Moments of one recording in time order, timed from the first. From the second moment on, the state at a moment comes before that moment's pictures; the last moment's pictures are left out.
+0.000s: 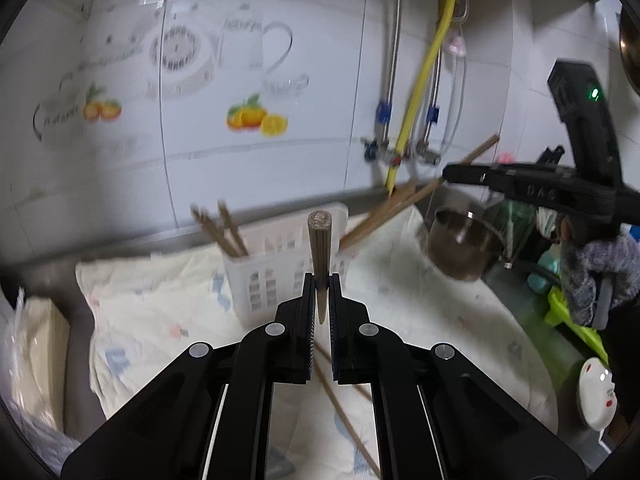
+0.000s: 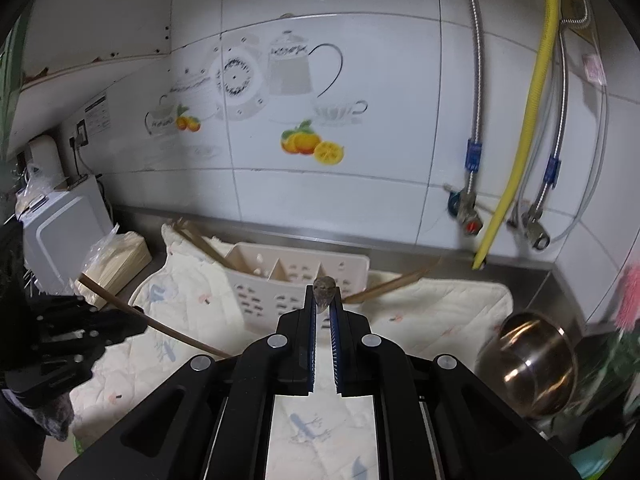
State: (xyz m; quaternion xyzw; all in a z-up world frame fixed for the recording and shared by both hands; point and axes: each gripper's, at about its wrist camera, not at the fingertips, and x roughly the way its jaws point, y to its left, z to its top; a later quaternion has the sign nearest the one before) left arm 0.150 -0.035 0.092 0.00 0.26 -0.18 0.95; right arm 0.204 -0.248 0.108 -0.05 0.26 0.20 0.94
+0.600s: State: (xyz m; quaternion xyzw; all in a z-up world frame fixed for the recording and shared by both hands) left arm 0.229 -0.022 0.132 0.03 0.25 -0.12 0.96; right arm 0.253 -0.251 0.127 -0.06 0.28 0.19 0.94
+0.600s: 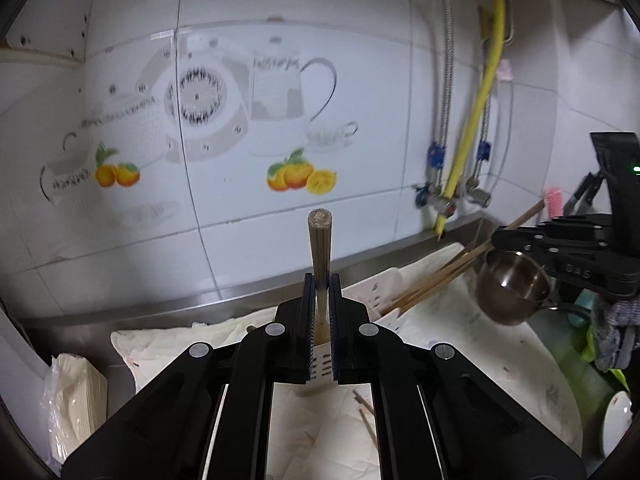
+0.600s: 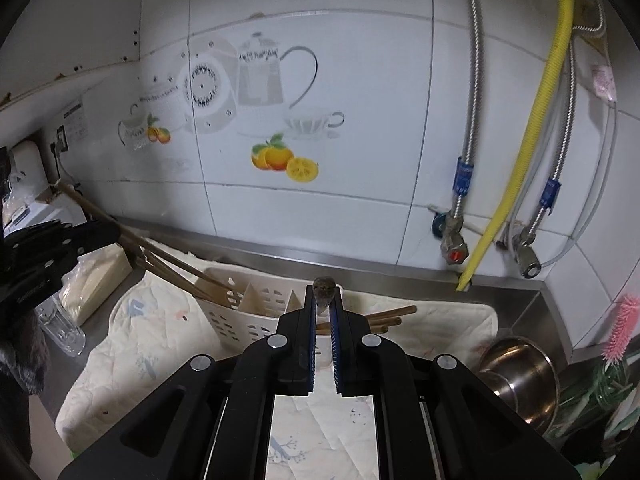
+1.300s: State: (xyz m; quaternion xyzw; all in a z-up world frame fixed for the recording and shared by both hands) left arm 0.281 -0.017 0.089 0.01 0.32 -0.12 0.94; right arm 0.306 -0.227 0.087 -0.06 0.36 0.20 0.91
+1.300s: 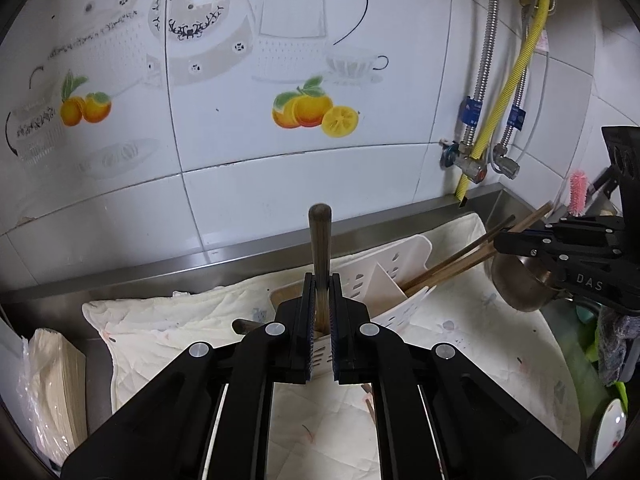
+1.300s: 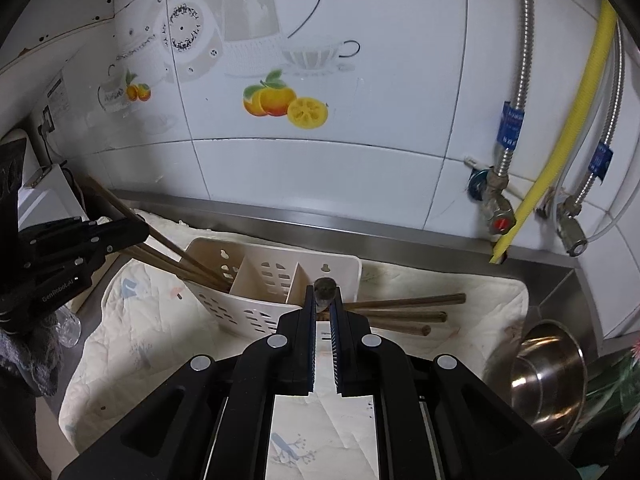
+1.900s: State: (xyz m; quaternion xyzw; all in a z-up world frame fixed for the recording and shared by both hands) left arm 0.250 -0.014 0.106 -0.01 0.29 -0.12 0.95; right arm 0.270 -0.244 0.104 -0.04 0.29 0.18 0.94
